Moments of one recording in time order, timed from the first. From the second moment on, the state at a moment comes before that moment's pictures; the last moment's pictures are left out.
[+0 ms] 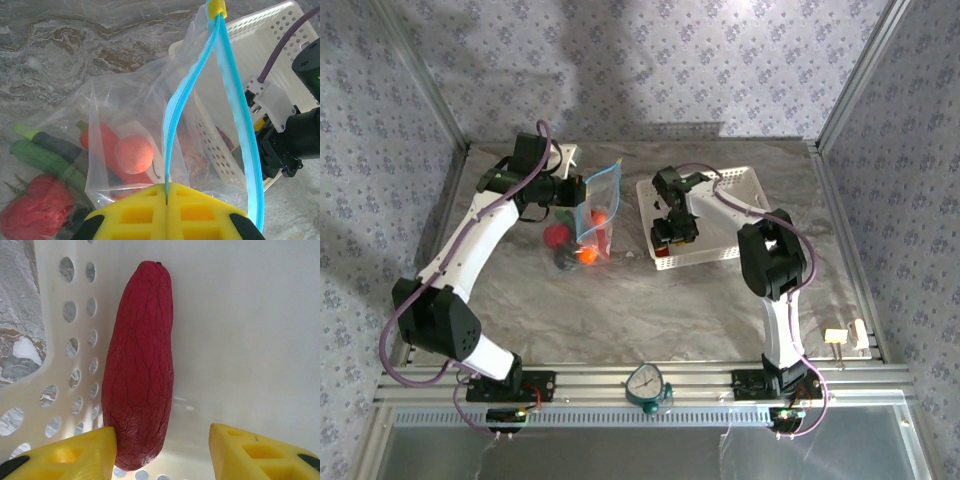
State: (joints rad) left arm -0.32 1.52 1.47 -0.79 0.30 -0.17; right arm 0.54 2.08 1.65 -1.00 -0.13 0.24
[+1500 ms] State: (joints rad) left arm -0.32 1.54 1.47 -0.79 0.30 -0.17; right arm 0.51 2.12 1.71 -0.87 -0.12 0.34
